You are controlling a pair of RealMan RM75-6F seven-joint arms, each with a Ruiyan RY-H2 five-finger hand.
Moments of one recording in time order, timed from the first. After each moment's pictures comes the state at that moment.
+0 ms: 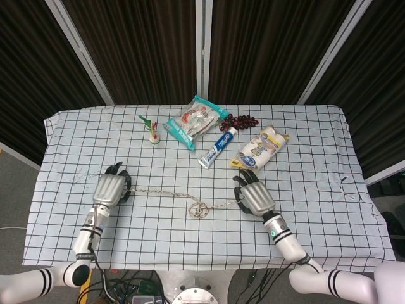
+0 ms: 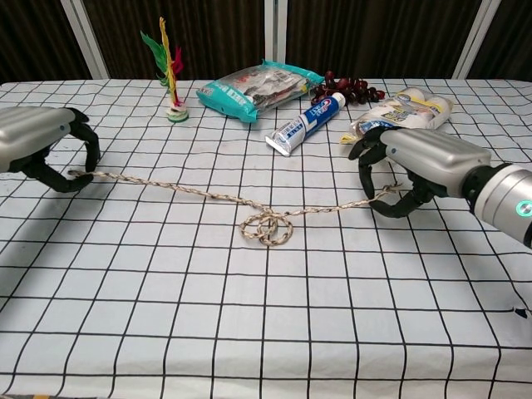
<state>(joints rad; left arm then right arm) -0.54 -1.58 -0.14 -1.43 1.09 1.12 0.44 0.60 -1.64 0.10 -1.39 -1.29 1.04 -0.26</state>
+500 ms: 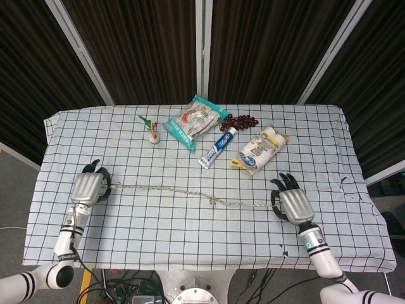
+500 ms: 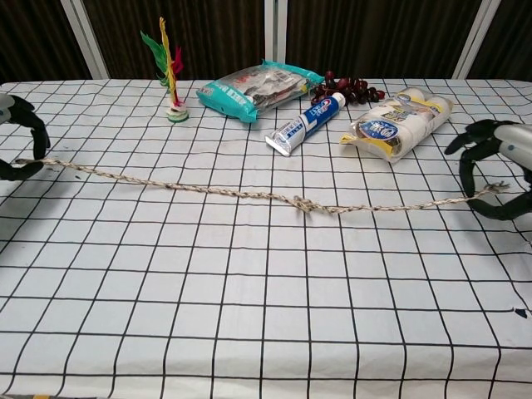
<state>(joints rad) -0.49 -1.49 -0.13 -1.42 1.10 1.13 0.33 0.42 -1.46 0.02 -1.46 -1.34 1.20 -0.18</state>
